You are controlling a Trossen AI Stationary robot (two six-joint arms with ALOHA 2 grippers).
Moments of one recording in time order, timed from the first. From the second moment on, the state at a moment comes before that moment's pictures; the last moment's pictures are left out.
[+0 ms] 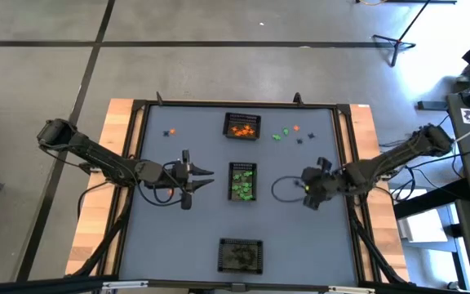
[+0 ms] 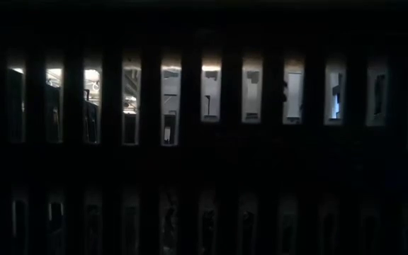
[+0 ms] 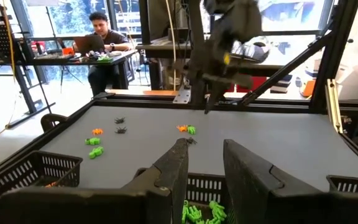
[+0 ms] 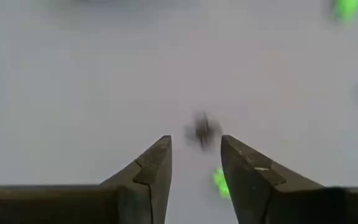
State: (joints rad) left arm -0.30 1.15 0.39 0.68 -0.45 -0.03; right arm 0.42 1.05 0.63 -0.79 0.37 0.70
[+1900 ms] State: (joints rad) left arm -0.30 1.15 0.39 0.68 -0.45 -0.03; right arm 0.29 1.33 0.85 -0.63 0.28 0.44
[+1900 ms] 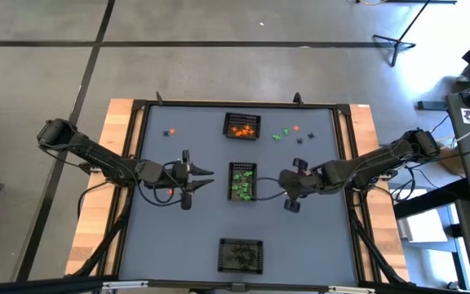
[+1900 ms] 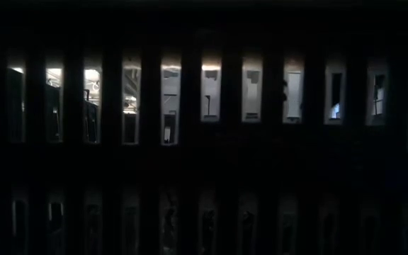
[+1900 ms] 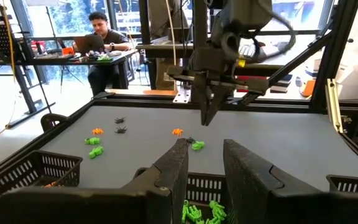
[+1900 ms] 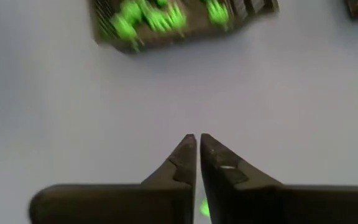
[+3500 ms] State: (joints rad) left arm -0.30 1.15 0.39 0.68 -0.45 -0.03; right arm 0.25 1.47 0.90 -0.18 0.17 0.26
